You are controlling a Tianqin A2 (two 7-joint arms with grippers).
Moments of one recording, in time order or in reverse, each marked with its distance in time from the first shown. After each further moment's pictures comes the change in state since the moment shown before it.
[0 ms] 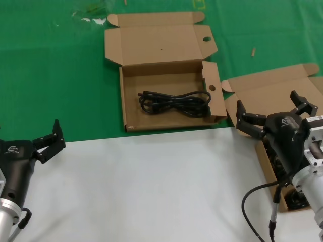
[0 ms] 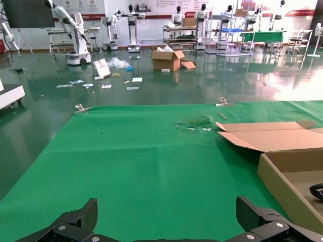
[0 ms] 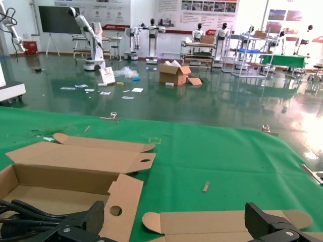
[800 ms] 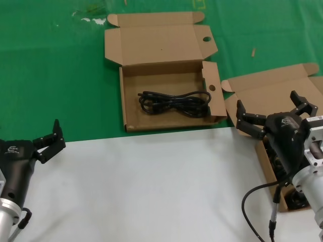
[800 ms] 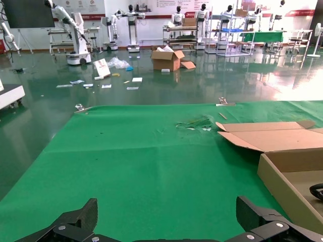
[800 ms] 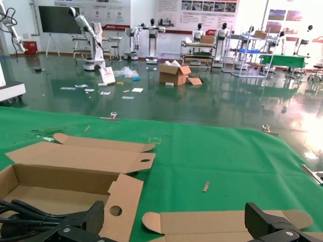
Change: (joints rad) left arm 0.000 0.000 0.000 0.000 0.000 0.000 0.000; right arm 0.000 0.000 0.000 0.000 0.000 0.000 0.000
